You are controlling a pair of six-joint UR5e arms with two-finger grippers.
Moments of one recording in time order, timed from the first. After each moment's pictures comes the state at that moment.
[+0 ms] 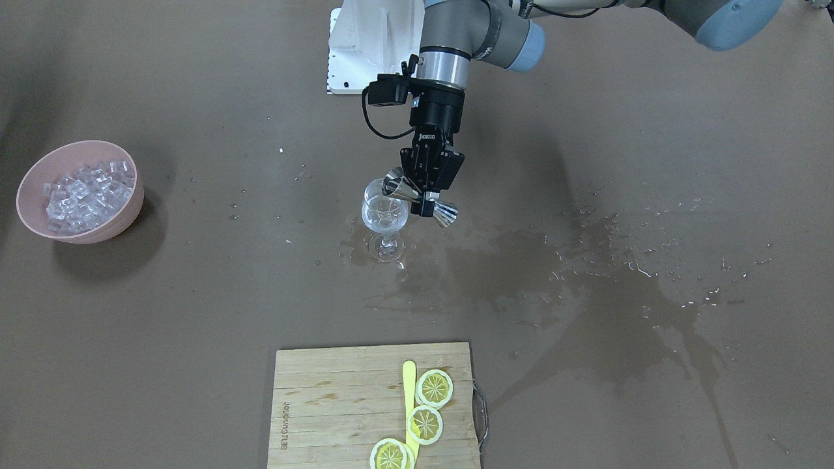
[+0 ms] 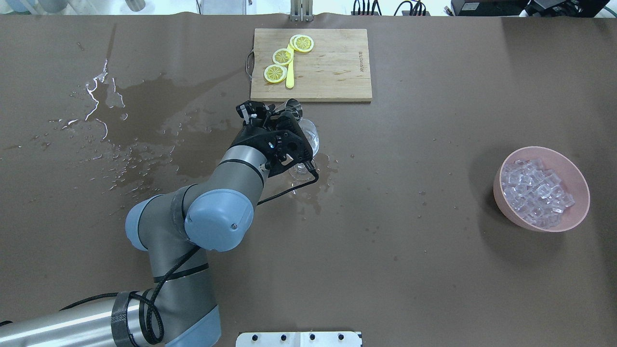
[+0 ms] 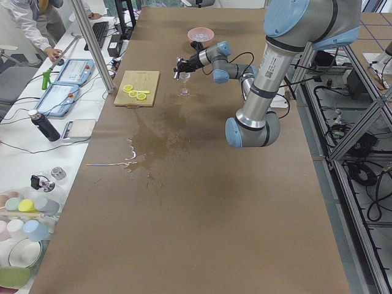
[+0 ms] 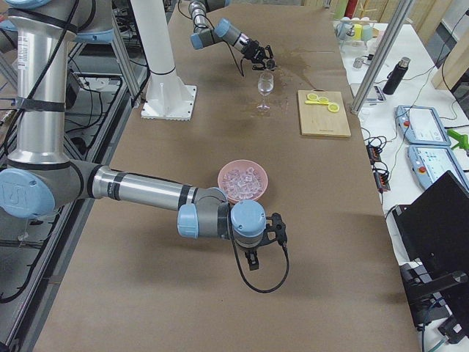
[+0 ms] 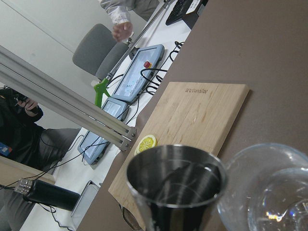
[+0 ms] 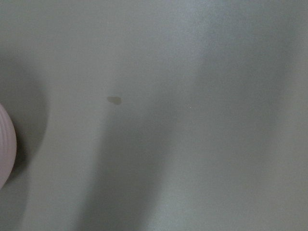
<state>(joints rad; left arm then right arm) -0.36 -2.21 -1.74 -1.98 -0.89 -0.01 1.61 -1.70 1.56 -1.39 2.47 -0.26</state>
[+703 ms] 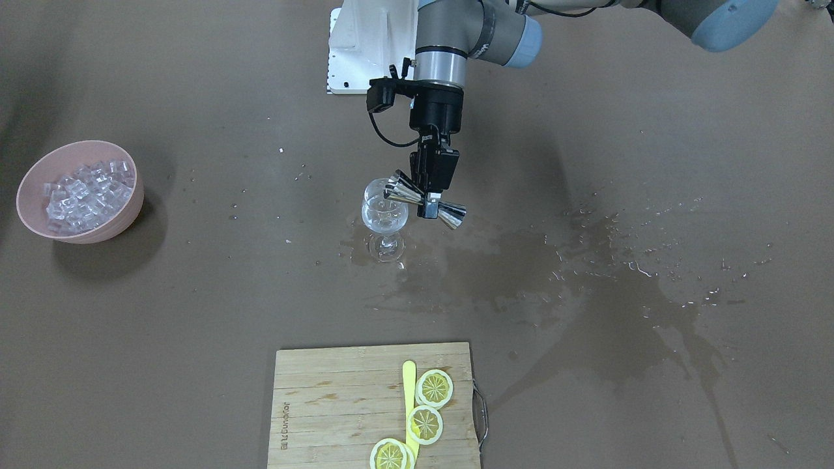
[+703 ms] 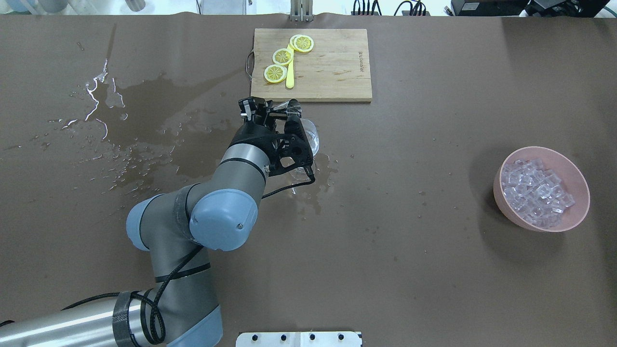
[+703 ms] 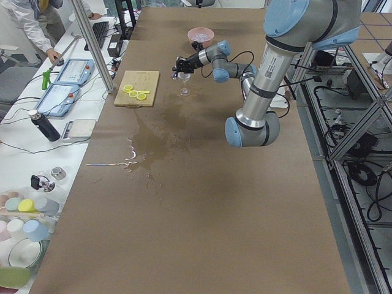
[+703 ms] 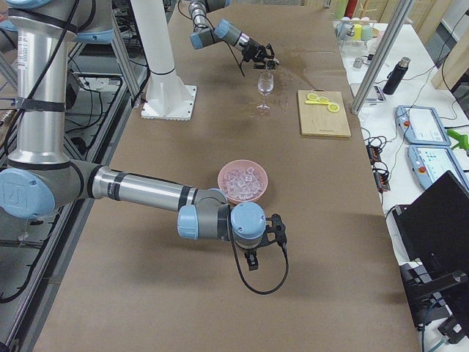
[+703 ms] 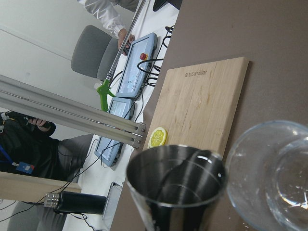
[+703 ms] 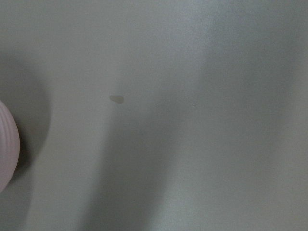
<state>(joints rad) -0.36 -2.21 -1.74 -1.96 -0.85 0.18 1.61 -1.70 1.55 -1.39 2.49 -0.26</state>
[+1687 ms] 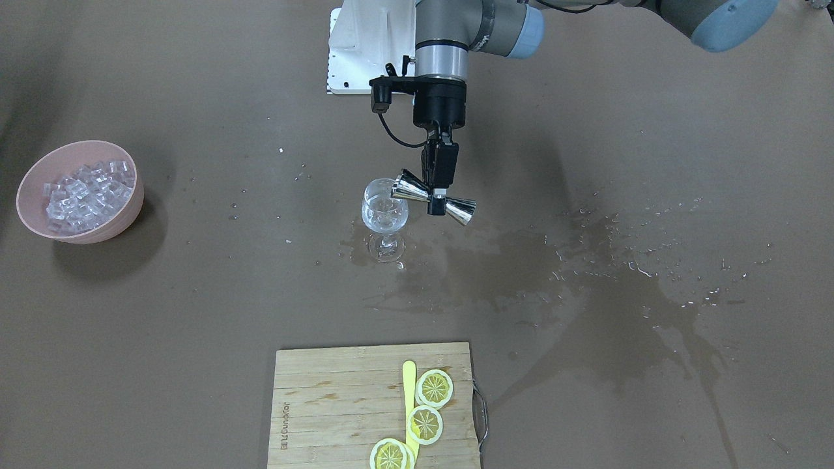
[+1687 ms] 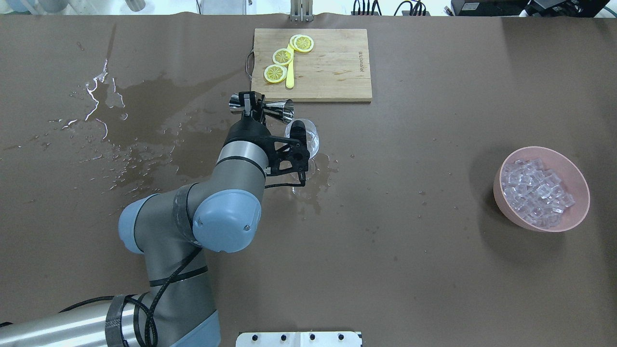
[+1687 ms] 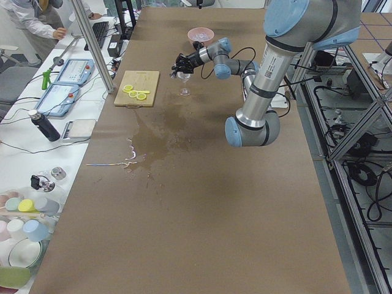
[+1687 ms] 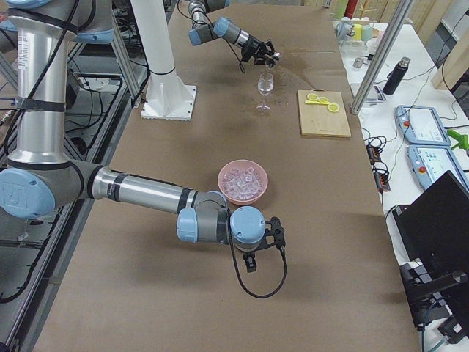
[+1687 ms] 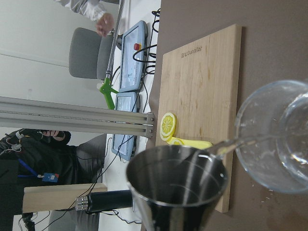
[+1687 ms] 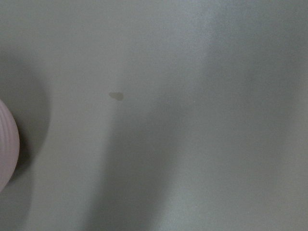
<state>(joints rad) -0.35 -2.21 -1.79 -1.81 -0.80 0.30 1.61 -1.70 1.53 -1.39 2.51 -0.26</state>
